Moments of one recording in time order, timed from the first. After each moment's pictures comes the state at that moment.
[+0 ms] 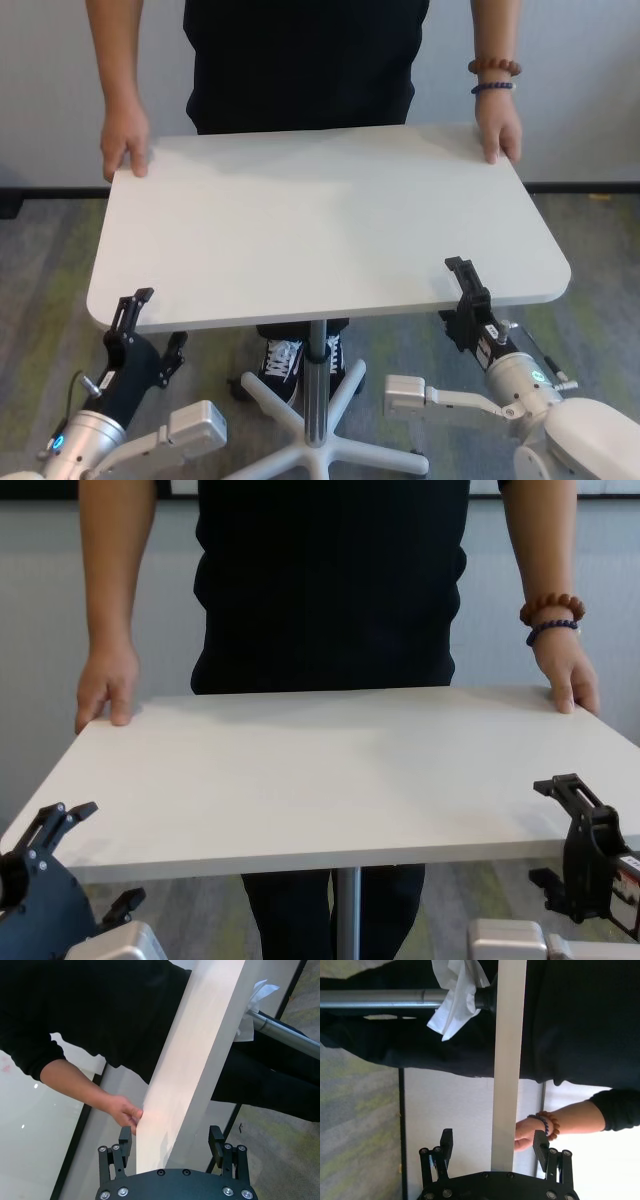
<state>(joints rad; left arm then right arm) -0.08 0.48 0.56 -1.29 0.70 -0.10 0.47 0.28 0.42 -0.68 -1.19 -1.01 0.20 -0.20</state>
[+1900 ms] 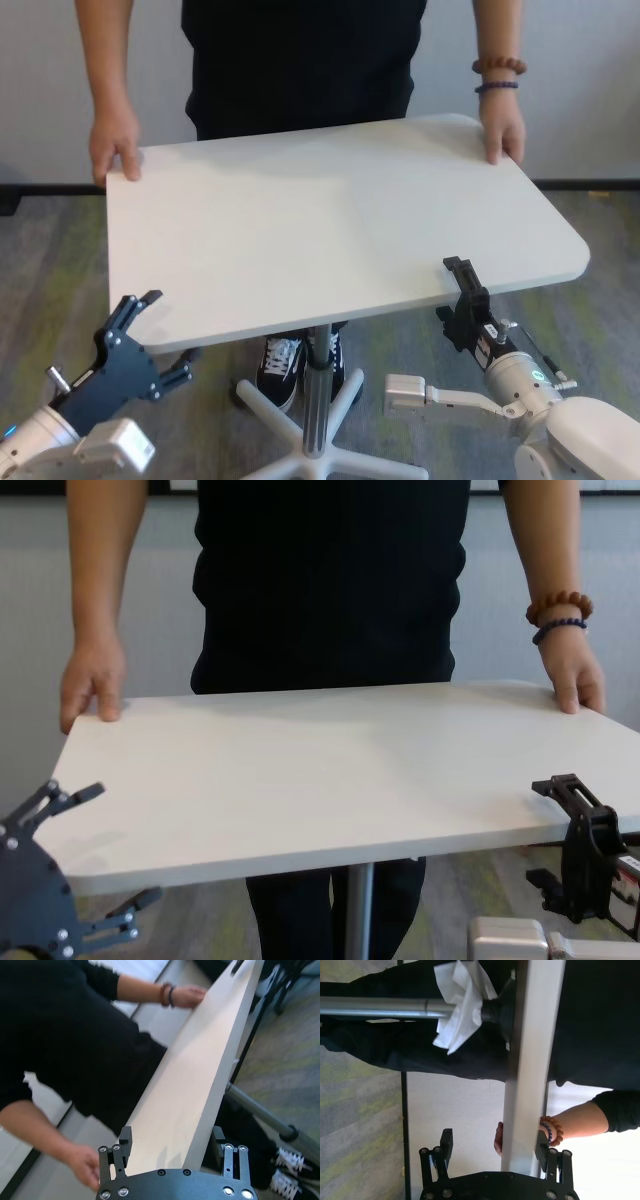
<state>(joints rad) -0.05 0.62 0.50 -1.36 0.52 -0.50 0.30 0.28 0.41 -0.68 -1.19 -1.01 0.19 -0.21</state>
